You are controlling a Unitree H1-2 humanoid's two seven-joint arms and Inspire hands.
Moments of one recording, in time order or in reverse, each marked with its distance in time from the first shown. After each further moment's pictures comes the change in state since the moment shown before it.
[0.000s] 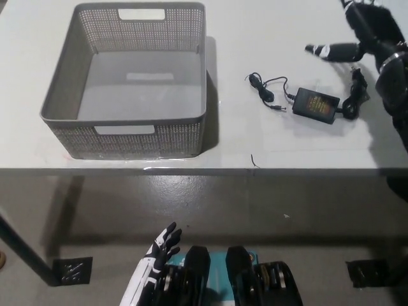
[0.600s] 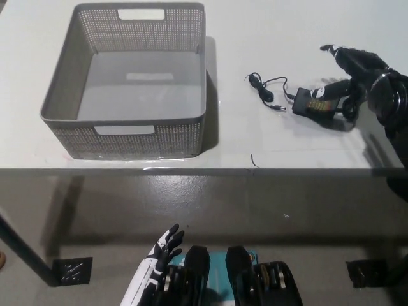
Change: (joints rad) left_arm -0.008 0.010 -0.002 0.000 0.000 0.001 -0.023; right_arm 0.001 0.011 0.056 0.079 0.008 0.099 0.214
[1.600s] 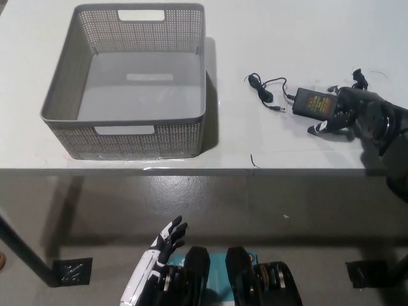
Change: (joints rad) left_arm -0.037 0.000 0.002 0.000 0.000 0.004 -0.010; right_arm -0.057 0.077 0.018 0.431 0.008 -0.092 -0.116
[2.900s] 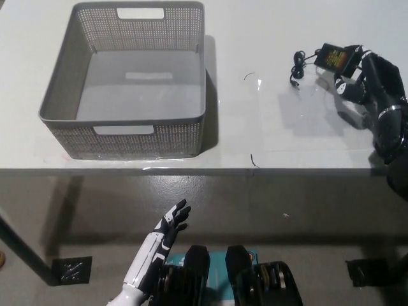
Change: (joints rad) left_arm -0.068 0.010 0.000 0.002 0.025 0.024 -0.002; right_arm 0.049 0.000 -0.185 0.007 0.117 -0.291 -0.503
